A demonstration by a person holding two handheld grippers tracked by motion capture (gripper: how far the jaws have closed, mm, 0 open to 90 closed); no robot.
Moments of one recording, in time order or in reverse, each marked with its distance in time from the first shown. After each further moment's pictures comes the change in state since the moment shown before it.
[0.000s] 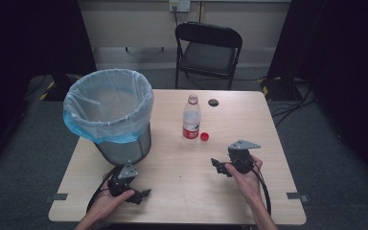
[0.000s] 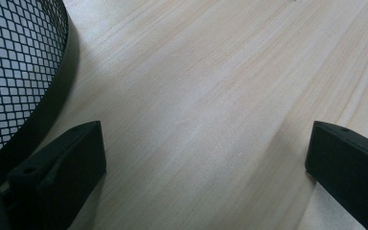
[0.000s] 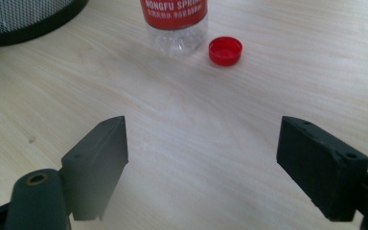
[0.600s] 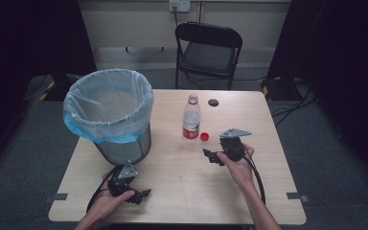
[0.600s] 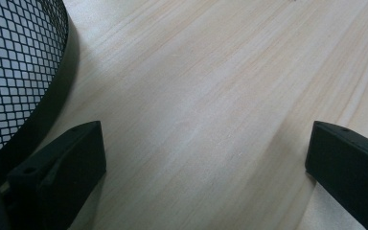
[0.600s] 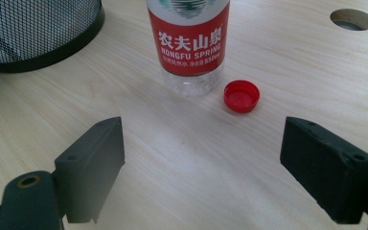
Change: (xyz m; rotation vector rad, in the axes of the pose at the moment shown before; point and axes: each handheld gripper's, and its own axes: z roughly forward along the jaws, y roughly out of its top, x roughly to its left) left arm 0.000 0.000 0.000 0.001 0.000 0.000; right arm 0.003 0.036 0.021 -0.013 0.045 -0.040
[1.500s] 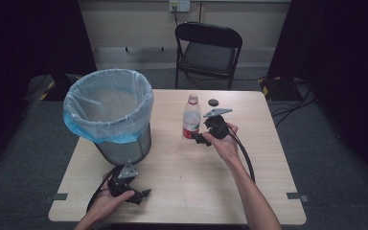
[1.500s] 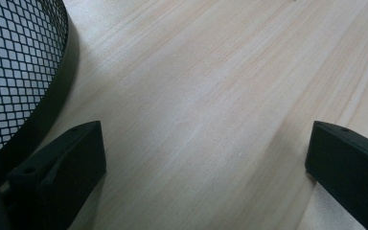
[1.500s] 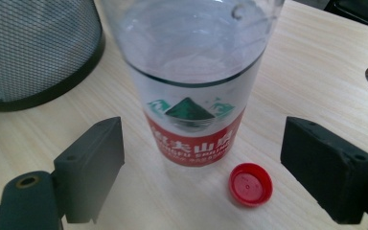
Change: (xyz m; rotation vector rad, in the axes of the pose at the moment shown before) left arm 0.000 0.000 0.000 -0.002 0.004 0.000; right arm -0.008 0.060 0.054 0.028 0.061 -0.074
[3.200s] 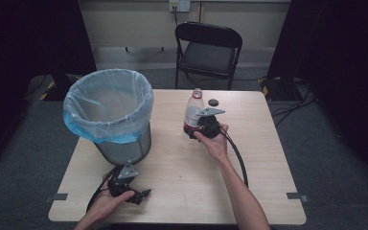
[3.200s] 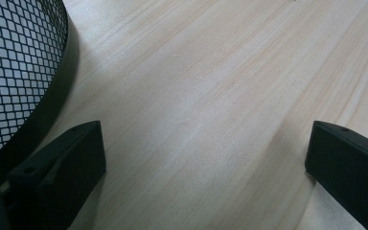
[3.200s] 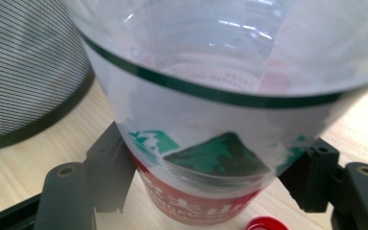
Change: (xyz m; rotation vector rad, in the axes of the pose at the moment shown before) left arm 0.000 0.000 0.000 0.001 -0.001 0.001; right arm 0.003 0.001 0.034 -0.105 -0.026 0.010
